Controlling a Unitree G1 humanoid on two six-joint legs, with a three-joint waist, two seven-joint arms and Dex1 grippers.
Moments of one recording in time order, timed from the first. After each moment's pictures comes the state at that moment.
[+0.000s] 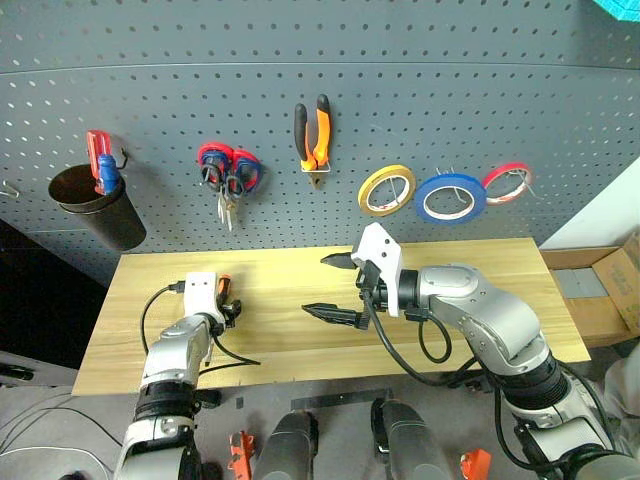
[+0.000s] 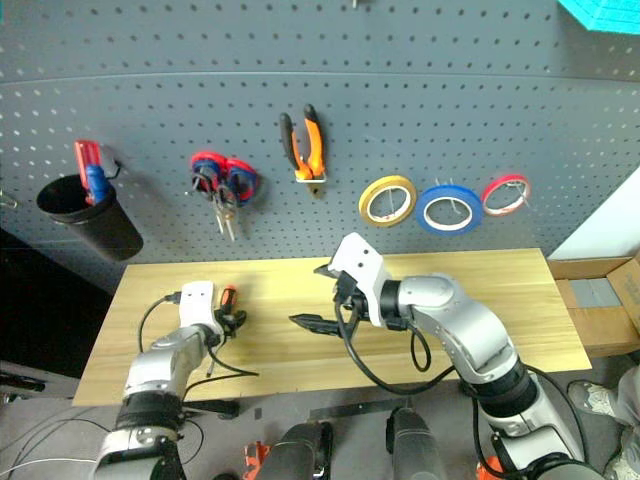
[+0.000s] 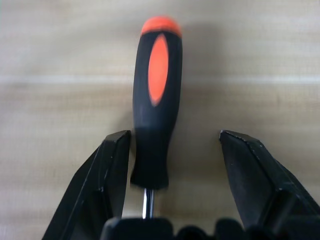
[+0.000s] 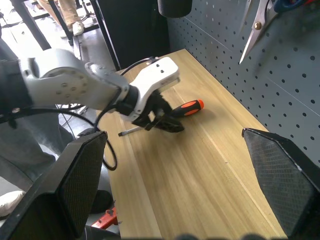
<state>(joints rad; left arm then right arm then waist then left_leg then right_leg) -0.38 0.35 0.22 0.44 -0.13 0.57 -0.20 -0.56 -0.36 0.34 -0.40 0.38 0.83 0.72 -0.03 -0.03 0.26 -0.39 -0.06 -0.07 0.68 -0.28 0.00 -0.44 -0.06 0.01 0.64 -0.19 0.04</state>
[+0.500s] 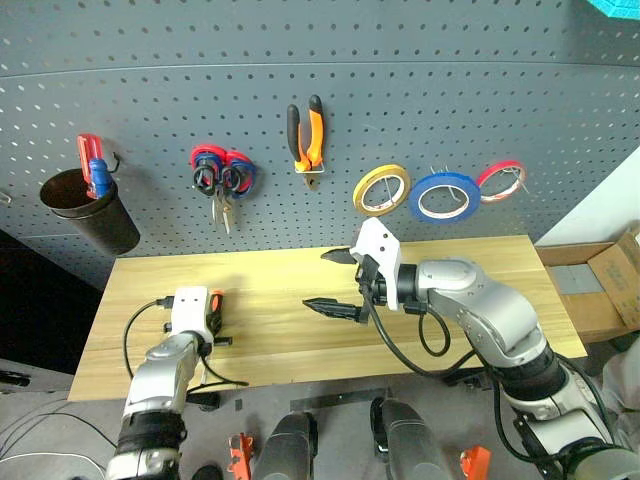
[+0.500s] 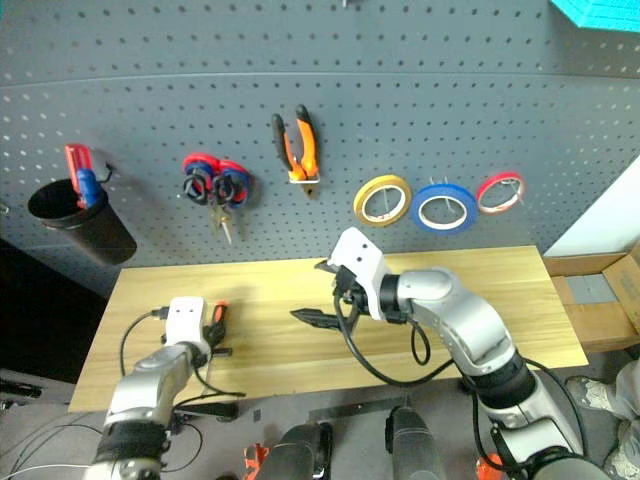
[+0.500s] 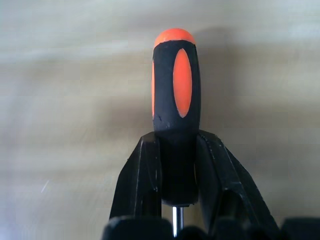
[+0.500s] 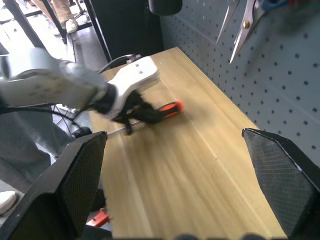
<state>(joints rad) -0.13 0.37 0.21 0.15 -0.12 0.62 -0.20 -0.62 -0.36 0.34 -0.34 0.37 0.79 0.75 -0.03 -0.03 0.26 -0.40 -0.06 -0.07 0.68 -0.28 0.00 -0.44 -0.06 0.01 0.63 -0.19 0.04</state>
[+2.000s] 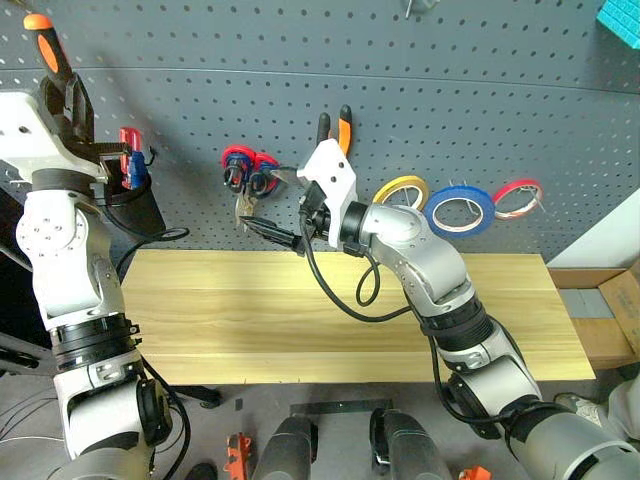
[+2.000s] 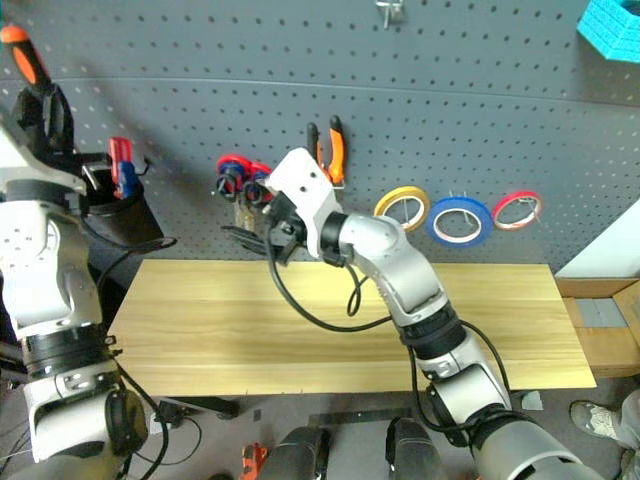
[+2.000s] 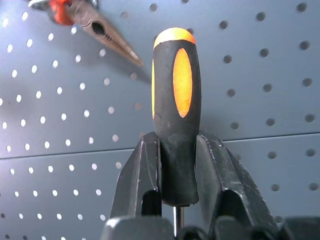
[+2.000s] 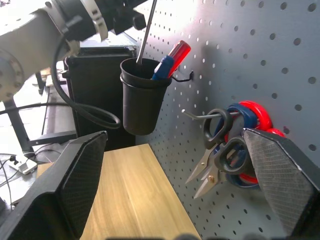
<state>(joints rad) -0.66 0.56 0.46 0.18 -0.20 -0.05 -0.14 -0.88 -0.04 0.30 0.01 0.22 0.50 0.60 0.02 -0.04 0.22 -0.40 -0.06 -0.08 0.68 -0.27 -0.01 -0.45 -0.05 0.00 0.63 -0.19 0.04</state>
